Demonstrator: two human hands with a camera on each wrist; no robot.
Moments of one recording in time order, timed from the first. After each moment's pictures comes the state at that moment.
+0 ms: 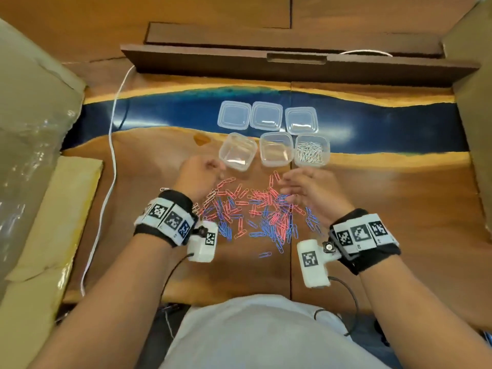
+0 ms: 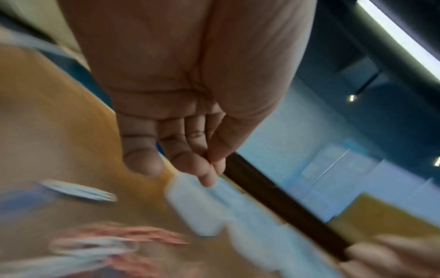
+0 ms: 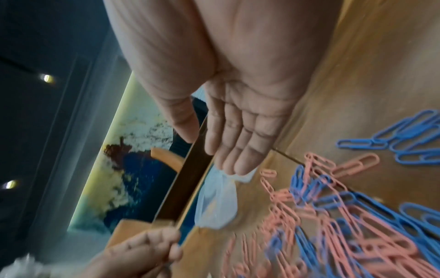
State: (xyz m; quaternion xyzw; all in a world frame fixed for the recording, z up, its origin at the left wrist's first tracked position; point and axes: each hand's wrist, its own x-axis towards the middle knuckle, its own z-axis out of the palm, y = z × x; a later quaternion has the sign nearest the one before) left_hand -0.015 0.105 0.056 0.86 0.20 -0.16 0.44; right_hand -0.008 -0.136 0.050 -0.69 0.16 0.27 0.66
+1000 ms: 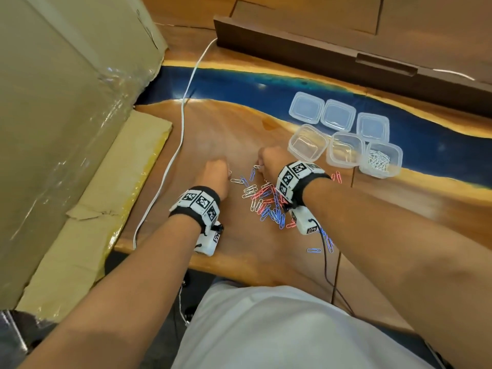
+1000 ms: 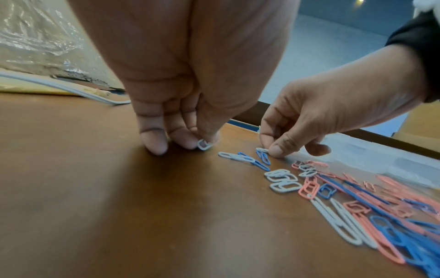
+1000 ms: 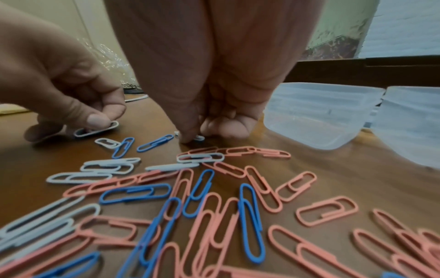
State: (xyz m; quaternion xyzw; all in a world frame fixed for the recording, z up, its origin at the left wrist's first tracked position) left_hand -0.077 0.207 -0.013 0.93 0.21 -0.17 0.25; right_hand 0.026 0.070 -0.017 -0.92 -0.26 0.28 0.07
